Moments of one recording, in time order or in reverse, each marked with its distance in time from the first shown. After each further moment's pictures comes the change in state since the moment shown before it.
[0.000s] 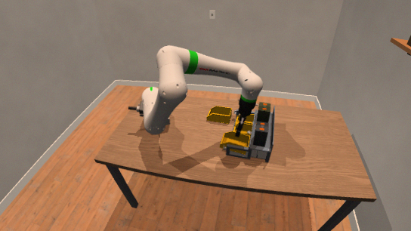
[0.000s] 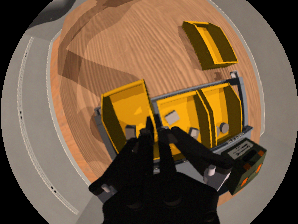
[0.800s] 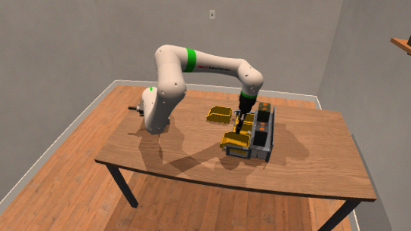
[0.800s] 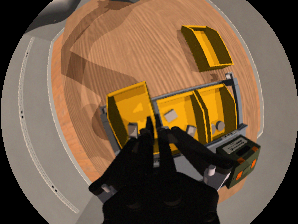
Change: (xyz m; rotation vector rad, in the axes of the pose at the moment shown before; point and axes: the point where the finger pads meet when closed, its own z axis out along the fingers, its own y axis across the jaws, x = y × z) arm 0.004 0.000 -0.026 0.000 0.000 0.000
